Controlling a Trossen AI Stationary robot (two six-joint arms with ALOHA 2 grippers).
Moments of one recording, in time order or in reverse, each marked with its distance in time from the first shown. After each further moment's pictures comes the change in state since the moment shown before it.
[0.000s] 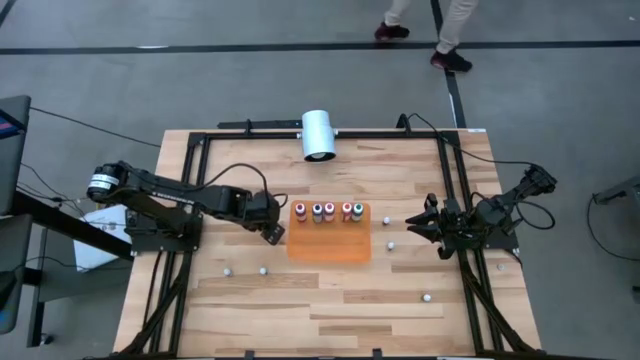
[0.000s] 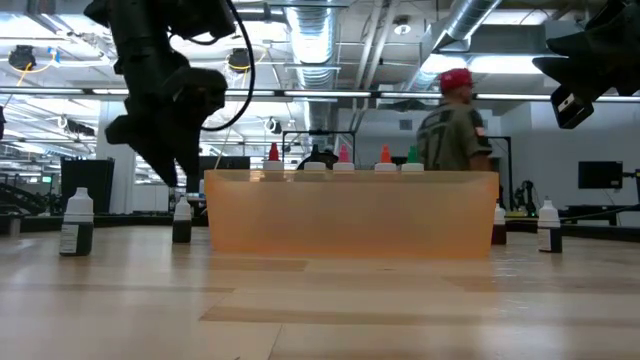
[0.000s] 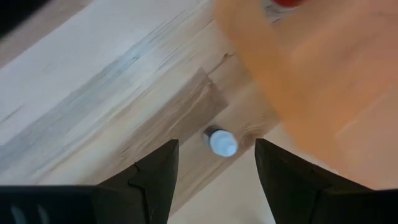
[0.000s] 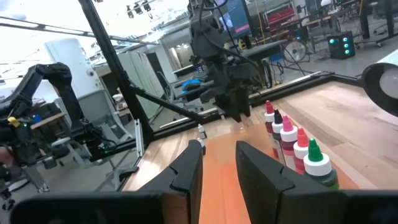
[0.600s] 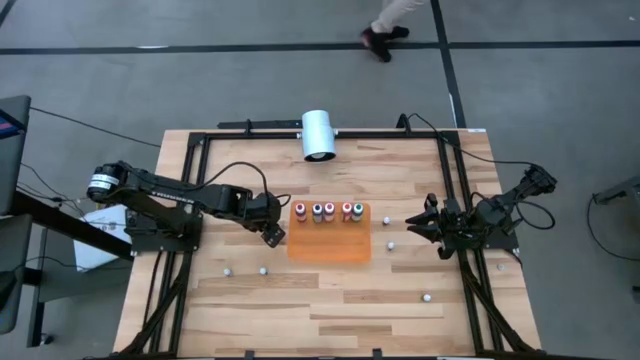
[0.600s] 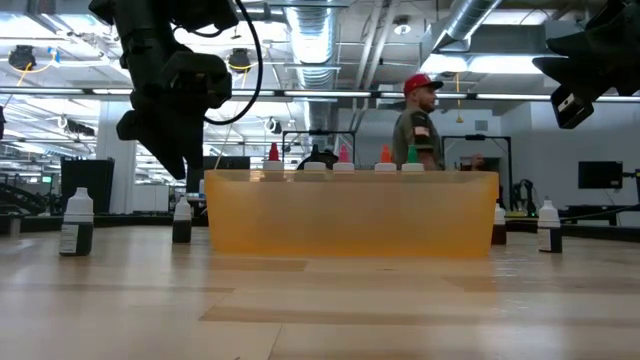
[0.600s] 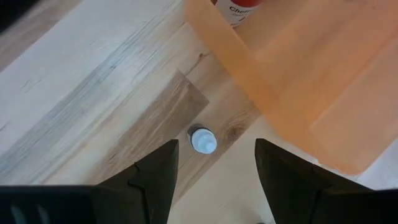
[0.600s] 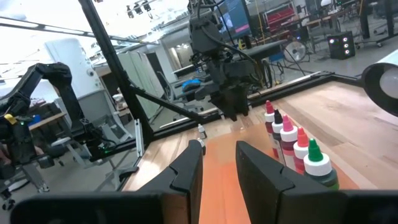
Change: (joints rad) left arm 0.000 0.000 0.029 0.005 0.042 0.096; right arm 0.000 0.000 0.000 0.000 0.000 0.000
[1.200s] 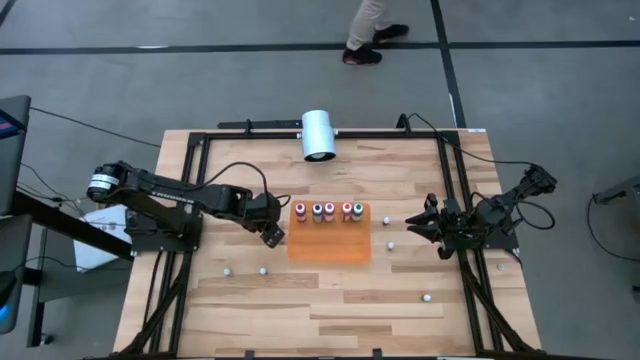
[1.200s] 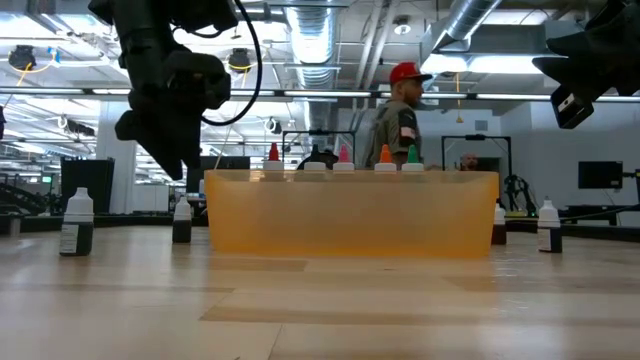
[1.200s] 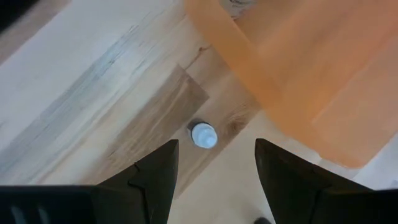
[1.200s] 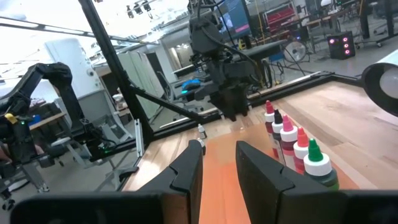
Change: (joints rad) left arm 0.001 0.000 0.000 -0.011 0.012 0.006; right arm 0.000 0.000 0.000 0.000 0.000 0.000
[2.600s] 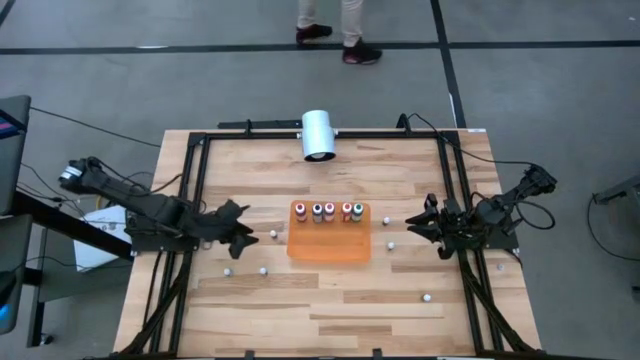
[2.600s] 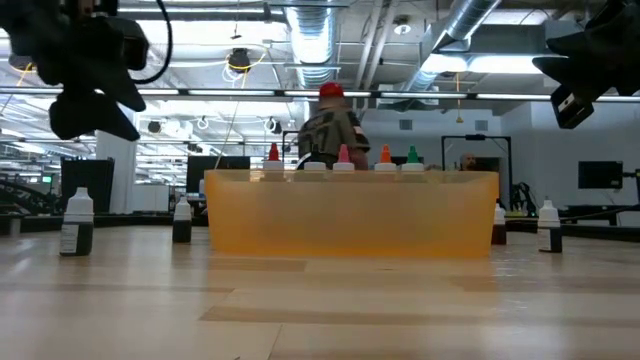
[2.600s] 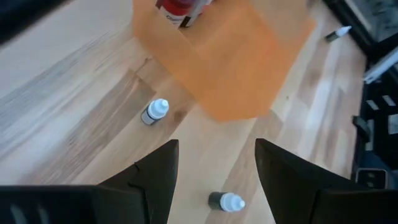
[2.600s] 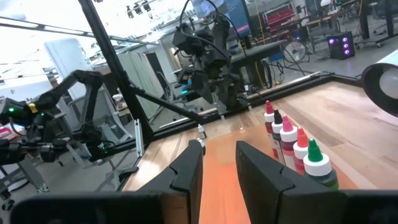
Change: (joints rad) left arm -0.300 -0.591 -0.389 0.253 -0.223 -0.163; right arm 0.000 0.000 0.000 0.000 0.001 -0.001
